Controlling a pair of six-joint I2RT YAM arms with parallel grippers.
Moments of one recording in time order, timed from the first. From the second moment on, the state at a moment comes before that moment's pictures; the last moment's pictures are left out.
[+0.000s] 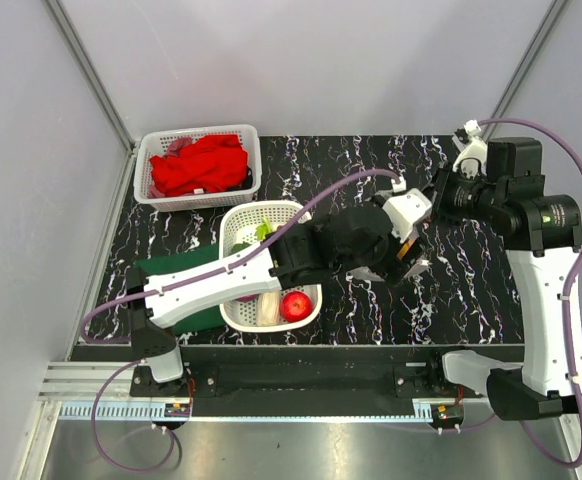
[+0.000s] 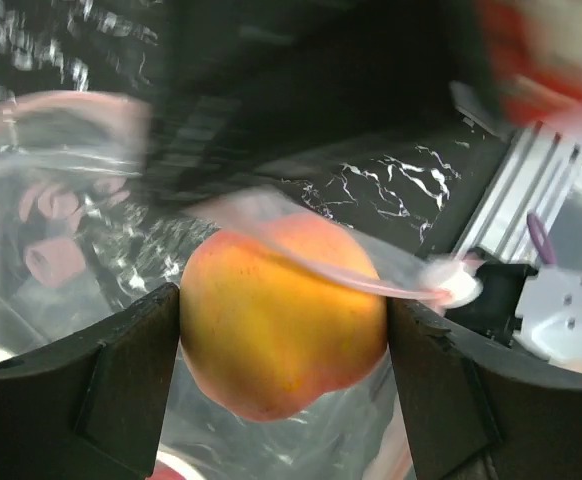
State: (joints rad) left arm -1.26 1.74 1.88 -0.58 -0.21 -0.23; right arm 0.12 1.17 1.71 -1.21 -0.50 0.44
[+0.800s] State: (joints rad) left arm -1.10 1.58 1.92 -0.58 0.00 -0.45; right arm 0.12 1.10 1.48 -1.20 -0.15 0.38
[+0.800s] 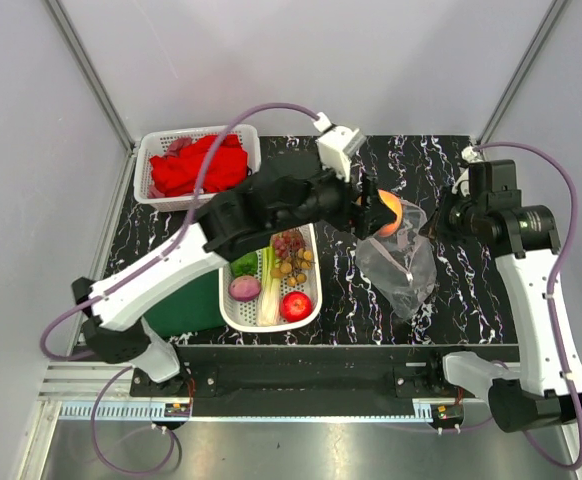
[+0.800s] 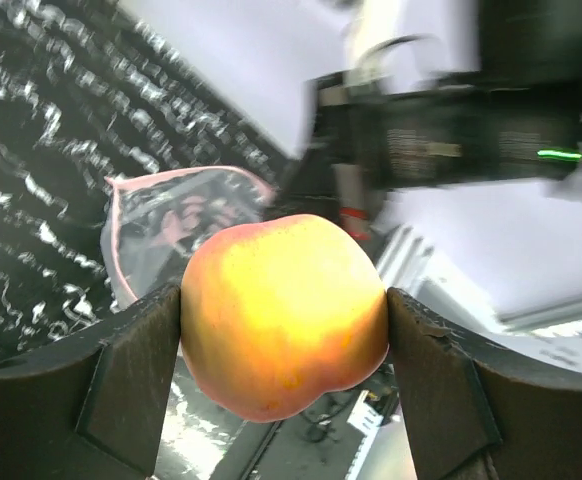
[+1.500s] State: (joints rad) left arm -0.73 1.45 1.25 -0.68 -0.30 -0.47; right arm 0.12 1.32 1.84 -1.30 0.27 0.32
